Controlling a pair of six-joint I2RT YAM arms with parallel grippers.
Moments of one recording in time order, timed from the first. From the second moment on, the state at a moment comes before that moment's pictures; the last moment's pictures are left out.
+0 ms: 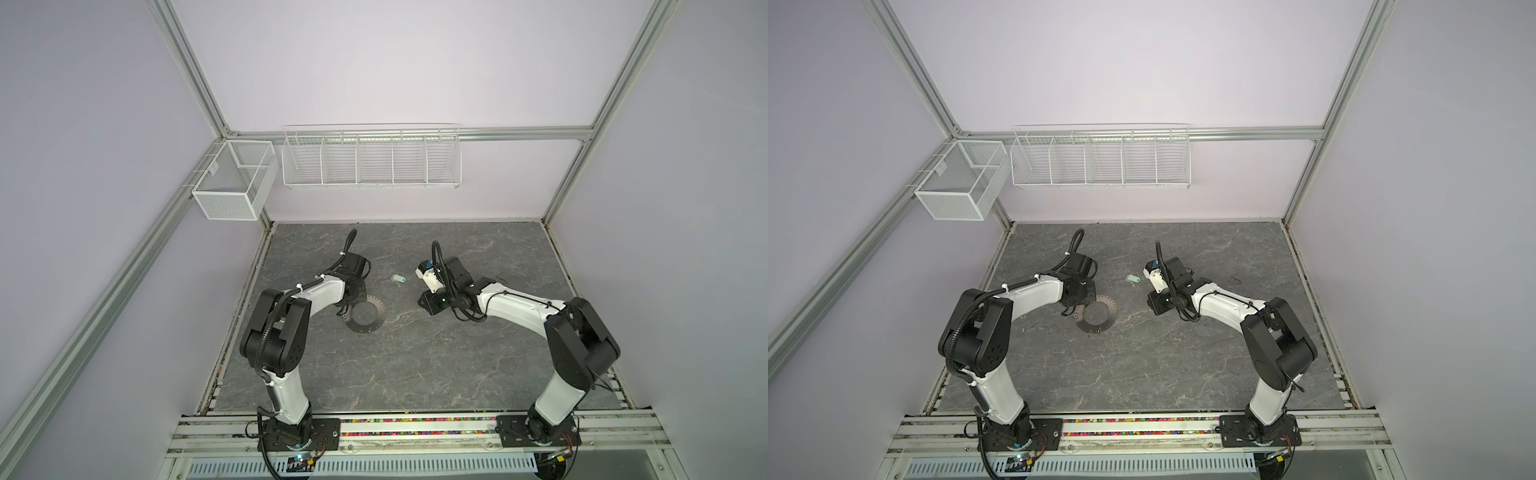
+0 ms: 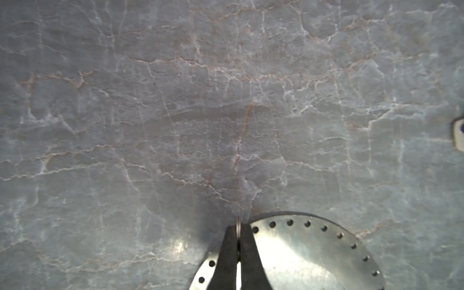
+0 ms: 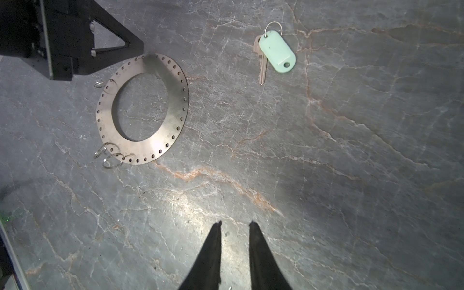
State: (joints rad) left arm -0.40 1.82 1.10 -0.42 -0.17 -0.45; right arm 0.62 1.73 1.10 -0.30 -0.25 0.13
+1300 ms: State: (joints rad) left arm -0.63 1.41 1.22 -0.50 0.58 0.39; right arm 0.44 1.24 0.94 -0.30 -0.71 -0.39
